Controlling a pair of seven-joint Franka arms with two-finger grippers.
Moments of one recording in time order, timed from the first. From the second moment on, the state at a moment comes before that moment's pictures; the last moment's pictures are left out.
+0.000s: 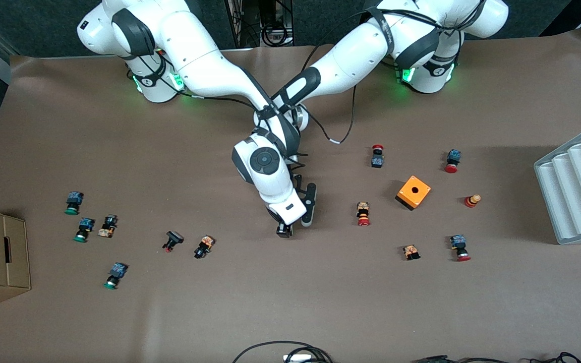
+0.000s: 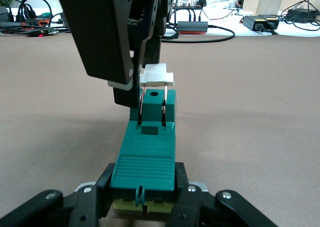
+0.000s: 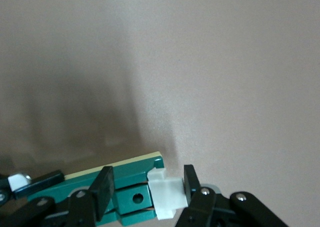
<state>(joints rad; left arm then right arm) -0.81 1.00 -0.35 -1.55 1.81 1.94 -2.41 0.92 0.85 -0.28 -1.43 0.26 2.47 -0.80</state>
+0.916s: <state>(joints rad) -0.81 1.00 -0.35 -1.55 1.81 1.94 -2.41 0.92 0.85 -0.28 -1.43 0.26 2.47 -0.80</state>
